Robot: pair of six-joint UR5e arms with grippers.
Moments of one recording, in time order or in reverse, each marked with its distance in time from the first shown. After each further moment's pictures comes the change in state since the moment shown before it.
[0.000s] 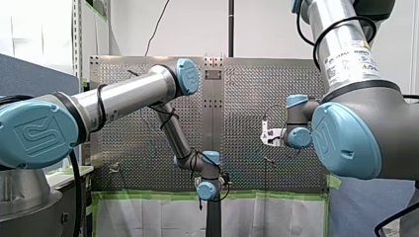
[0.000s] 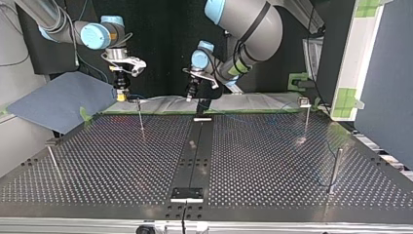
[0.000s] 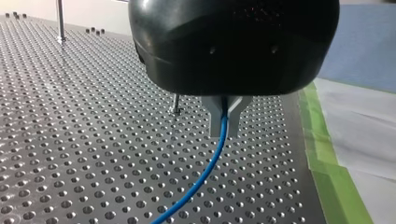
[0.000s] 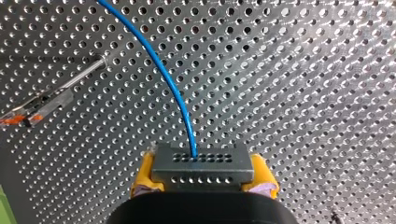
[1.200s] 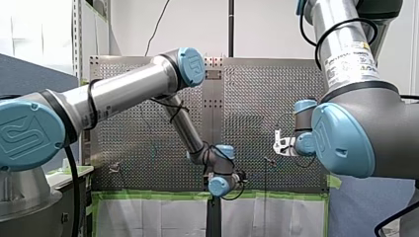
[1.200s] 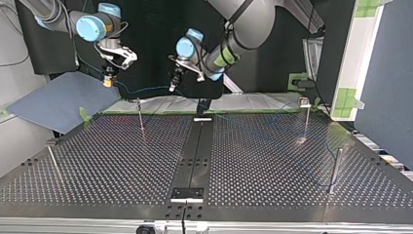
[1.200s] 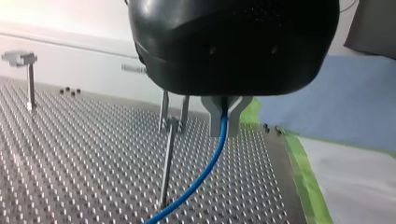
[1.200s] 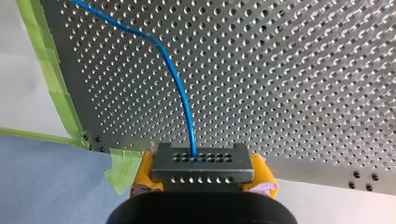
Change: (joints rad) left arm -0.126 0.057 0.001 -0.076 -0.003 0.058; right arm -0.063 0.001 0.097 0.018 0.156 0.000
